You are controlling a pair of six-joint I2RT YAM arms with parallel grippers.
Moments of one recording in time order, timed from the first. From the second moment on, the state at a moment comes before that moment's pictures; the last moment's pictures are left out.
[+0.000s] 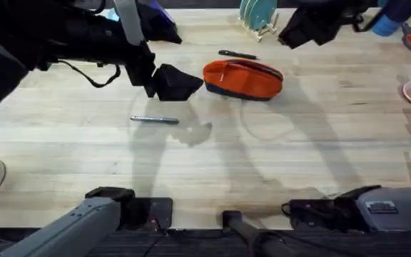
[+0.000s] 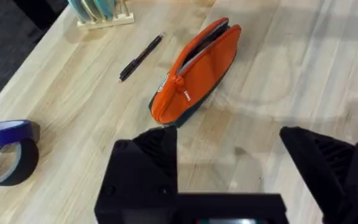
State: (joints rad) left arm -0.06 1.18 1.14 -0.91 0.76 0.80; right arm 0.31 1.56 1.65 -1.17 -0.14 -0.70
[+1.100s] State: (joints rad) left arm -0.06 1.18 1.14 -0.91 0.76 0.80; right arm 0.31 1.83 1.65 -1.13 -0.21 -0.76
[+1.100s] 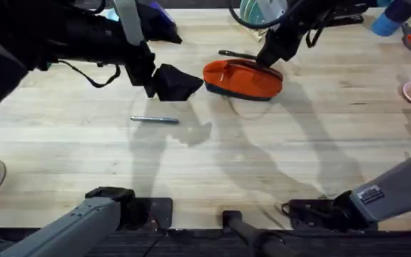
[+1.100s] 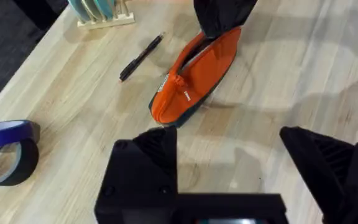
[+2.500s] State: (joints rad) left arm -0.06 1.18 1.14 -0.91 0.76 0.80; right arm 0.32 1.93 1.65 -1.09 -0.22 -0.76
